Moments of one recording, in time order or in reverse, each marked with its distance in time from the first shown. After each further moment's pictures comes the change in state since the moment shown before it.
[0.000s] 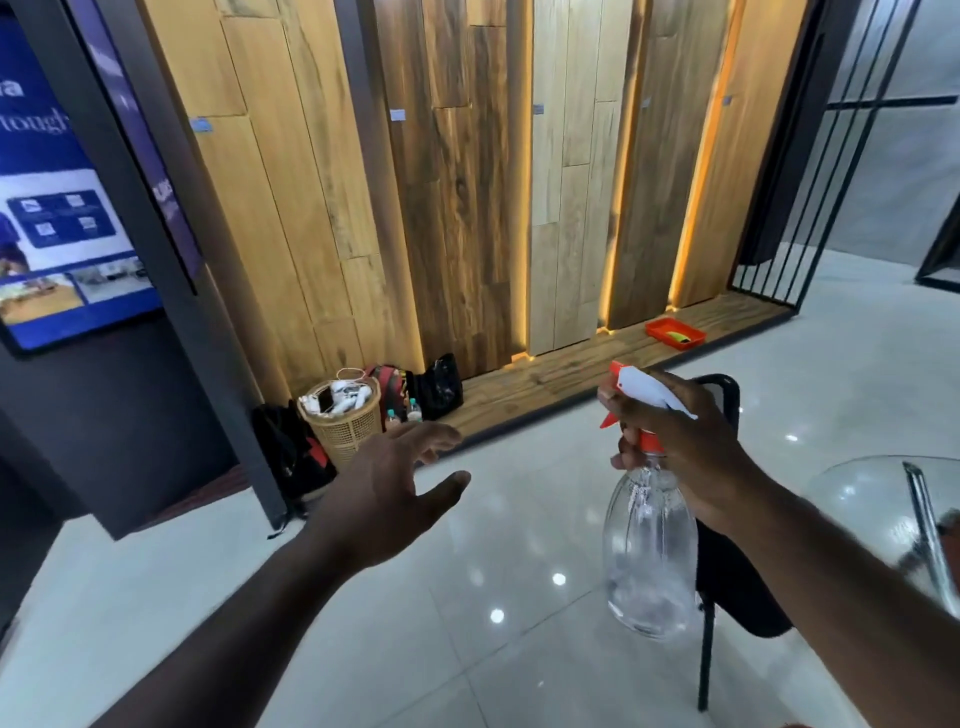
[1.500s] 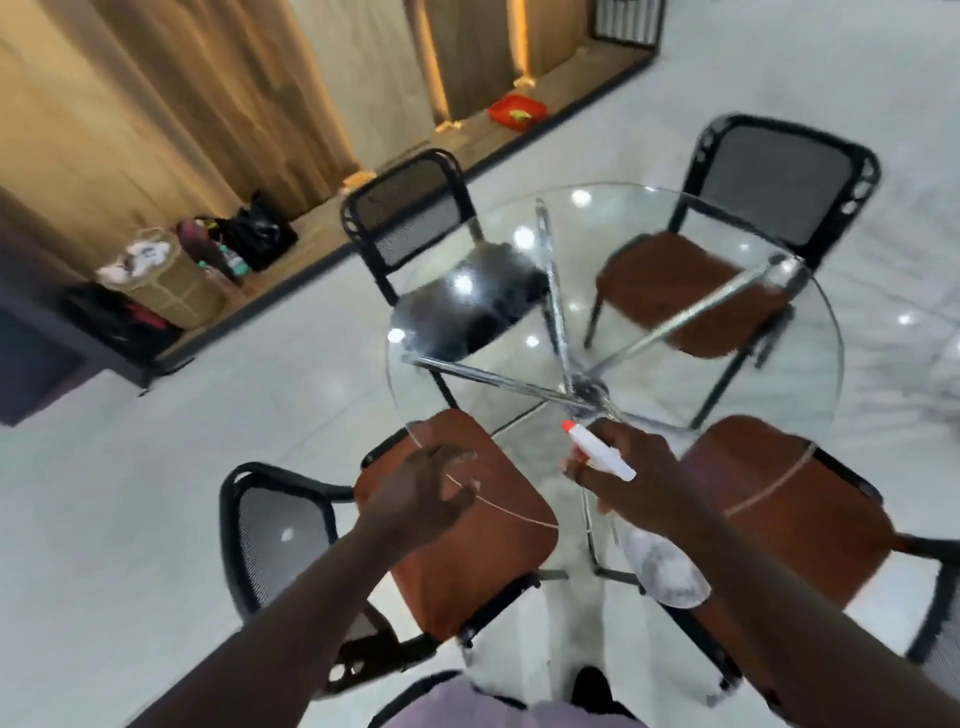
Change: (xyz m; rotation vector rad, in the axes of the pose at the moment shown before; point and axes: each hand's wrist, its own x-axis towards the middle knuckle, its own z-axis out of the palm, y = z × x) left_hand -0.167 0.620 0.560 0.030 -0.472 -0.153; right_hand -0.415 0.165 -0.741 -0.488 -0.054 0.402
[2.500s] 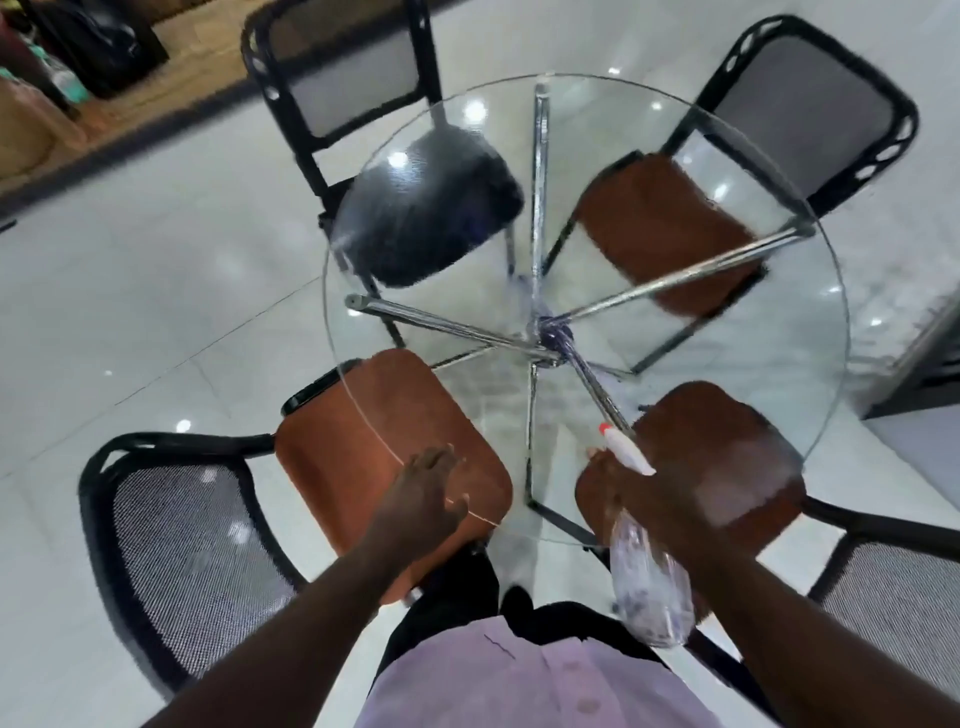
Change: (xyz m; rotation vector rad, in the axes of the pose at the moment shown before) left_hand 0.092 -0.097 0.112 -0.123 -0.290 -0.089; right_hand 0.091 0.062 0.033 0.169 0.060 0.570
